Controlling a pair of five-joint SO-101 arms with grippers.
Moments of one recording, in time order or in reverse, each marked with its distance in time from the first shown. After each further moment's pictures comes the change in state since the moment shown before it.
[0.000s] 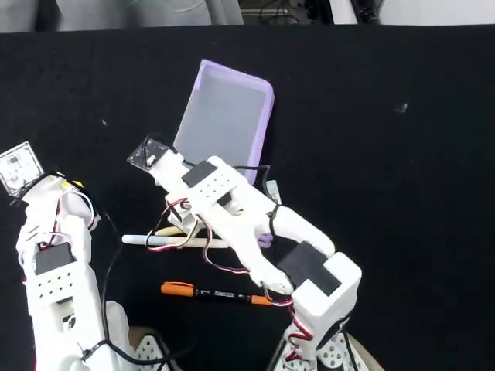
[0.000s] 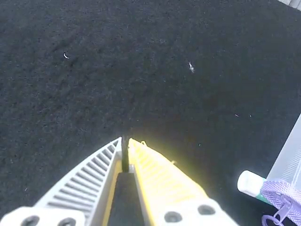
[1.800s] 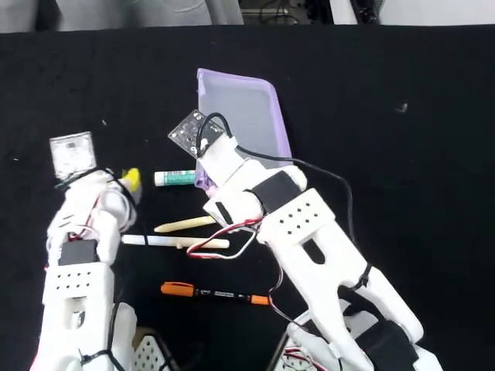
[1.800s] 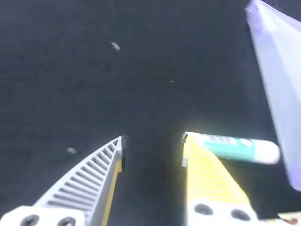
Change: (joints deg) left arm 16.5 0.0 0.0 1.6 -4.7; right arm 8.2 -40.5 15.2 8.2 2.4
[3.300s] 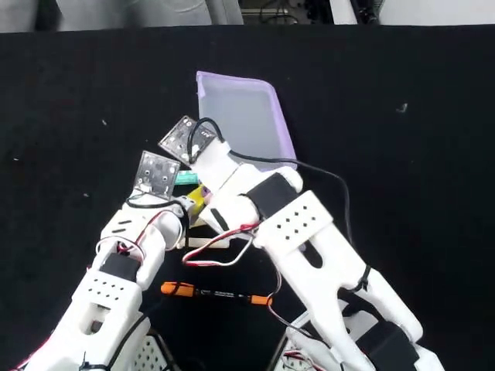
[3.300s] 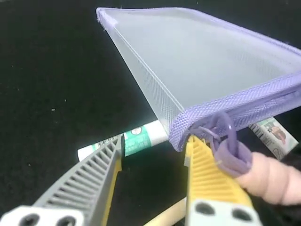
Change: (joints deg) left arm 22.0 0.1 10.7 -20.2 -7.5; right arm -3.3 -0.5 -3.0 5.6 -0.1
